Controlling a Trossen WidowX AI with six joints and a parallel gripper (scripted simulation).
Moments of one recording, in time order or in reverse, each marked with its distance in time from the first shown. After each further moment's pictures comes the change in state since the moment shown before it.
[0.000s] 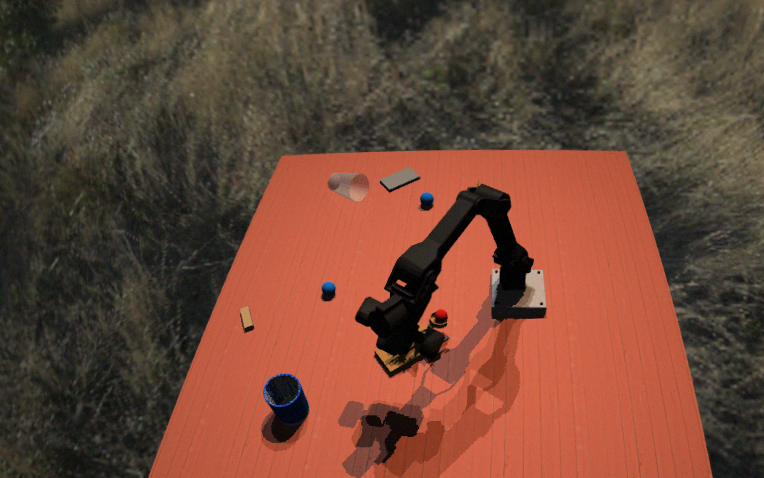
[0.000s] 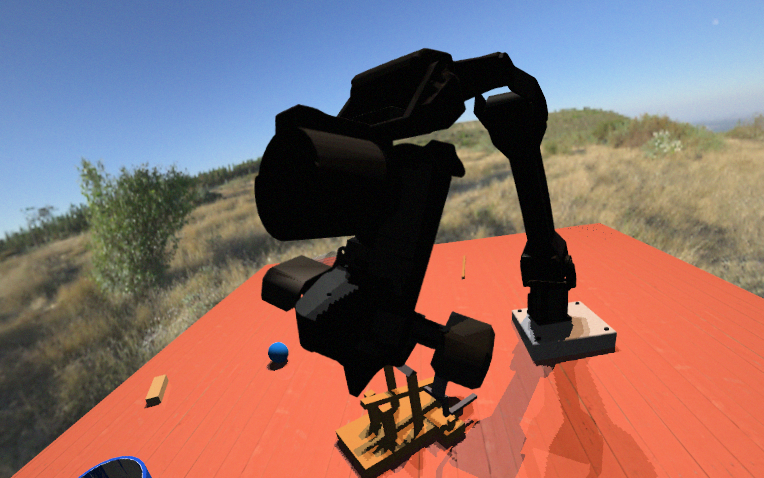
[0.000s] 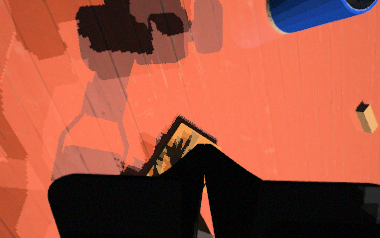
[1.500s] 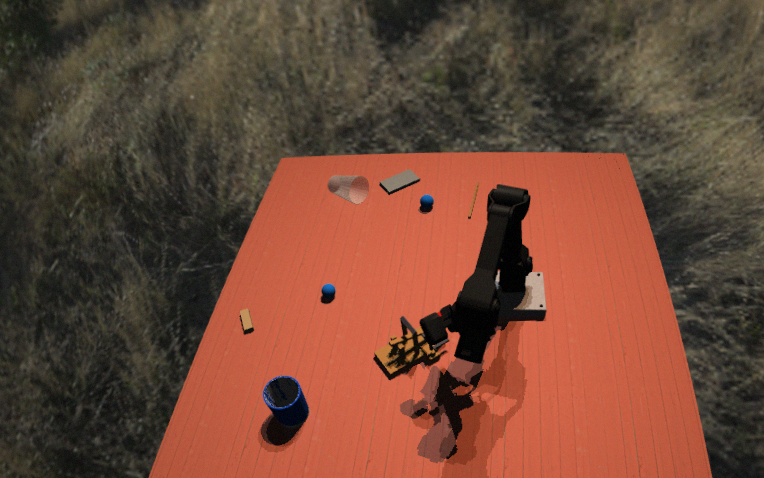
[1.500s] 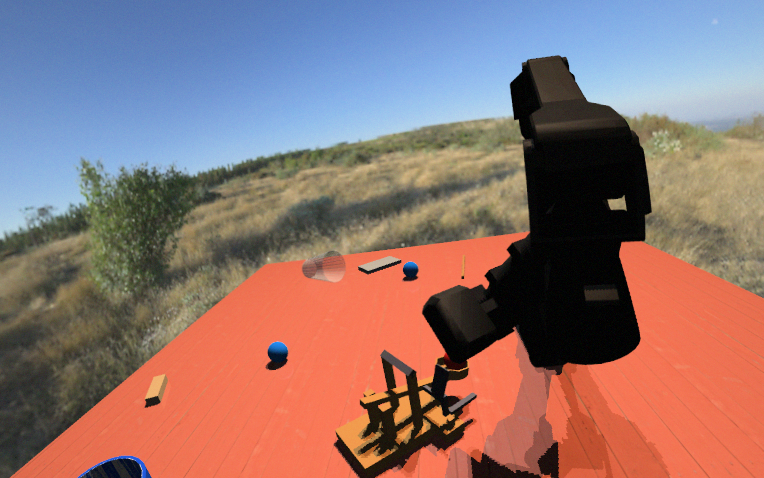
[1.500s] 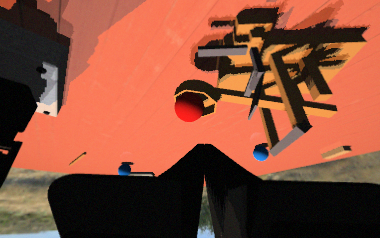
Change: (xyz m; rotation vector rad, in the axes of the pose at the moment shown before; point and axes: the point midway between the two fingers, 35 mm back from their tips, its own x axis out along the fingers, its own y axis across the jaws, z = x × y) arm -0.021 0.092 -0.126 -1.000 0.583 -0.001
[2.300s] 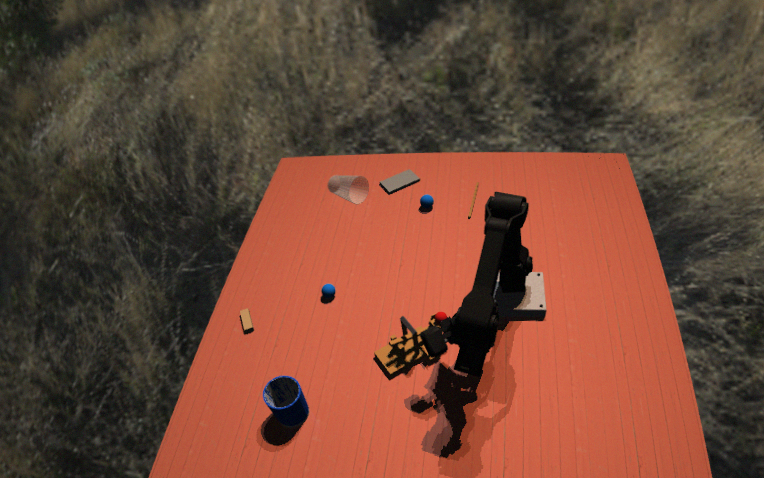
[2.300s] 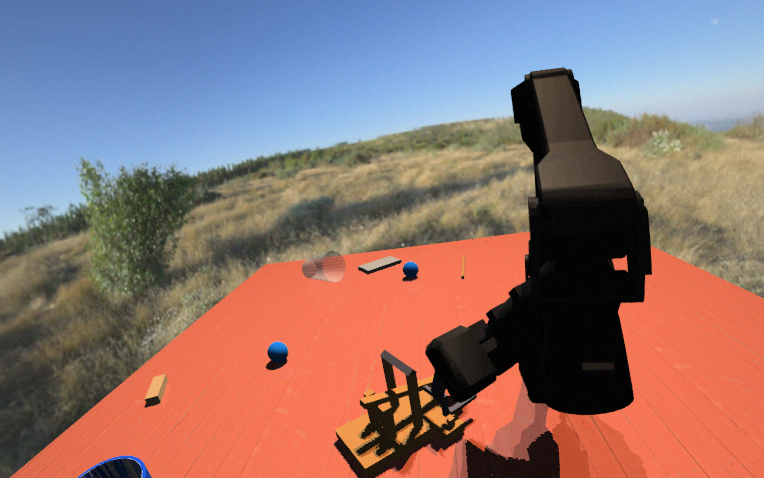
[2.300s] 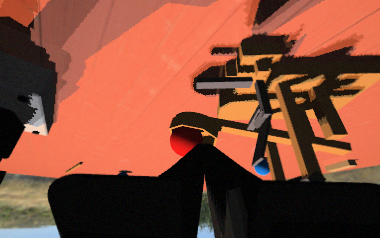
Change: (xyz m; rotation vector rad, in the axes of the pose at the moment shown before) arm 0.027 -0.002 0.028 -0.011 0.011 0.008
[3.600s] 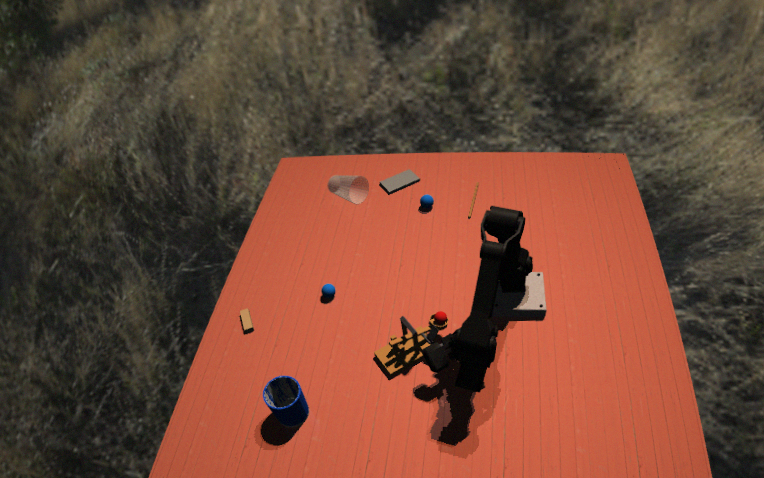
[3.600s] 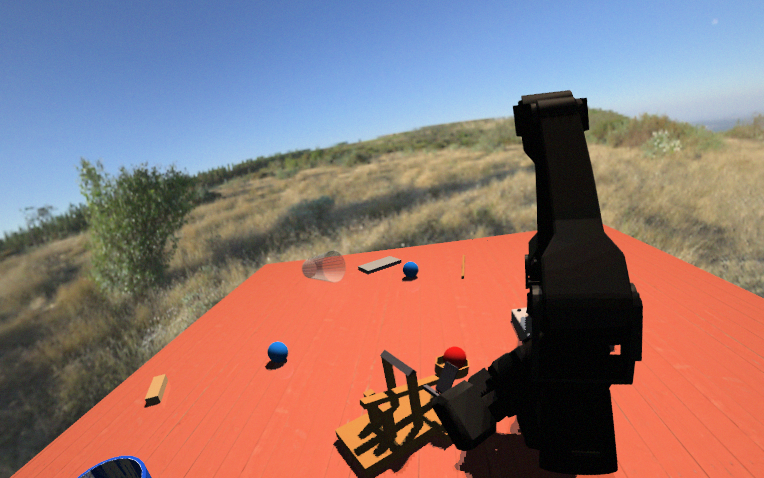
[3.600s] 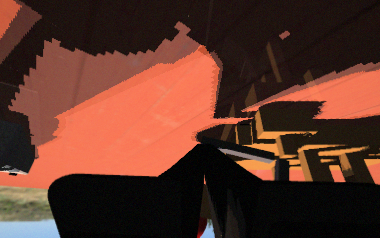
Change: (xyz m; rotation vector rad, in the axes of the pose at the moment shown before) arm 0.049 0.004 0.044 -0.016 0.020 0.008
